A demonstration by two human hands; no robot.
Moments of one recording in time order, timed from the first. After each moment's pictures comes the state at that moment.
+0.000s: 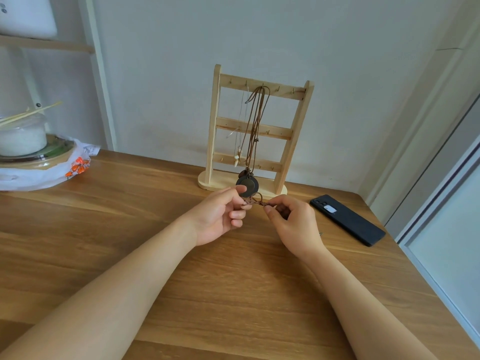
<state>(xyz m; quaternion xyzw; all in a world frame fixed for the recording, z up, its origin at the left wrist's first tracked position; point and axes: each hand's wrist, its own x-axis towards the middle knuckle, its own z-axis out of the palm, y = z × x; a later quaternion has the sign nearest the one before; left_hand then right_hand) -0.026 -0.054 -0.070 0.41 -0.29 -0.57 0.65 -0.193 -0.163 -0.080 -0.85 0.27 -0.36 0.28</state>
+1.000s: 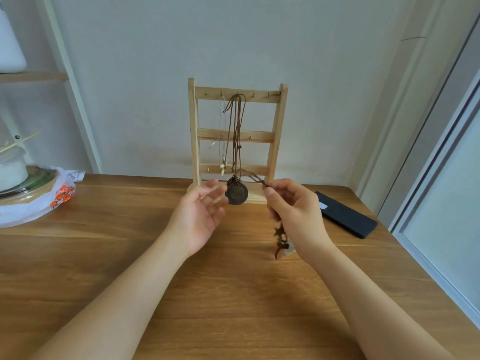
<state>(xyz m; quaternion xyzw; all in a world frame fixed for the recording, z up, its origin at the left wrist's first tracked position) -0.023 -0.050 -0.059 0.37 -0.18 -0.48 0.78 -0.204 -0.136 -0.037 -0.71 0.24 -0.45 0.49</state>
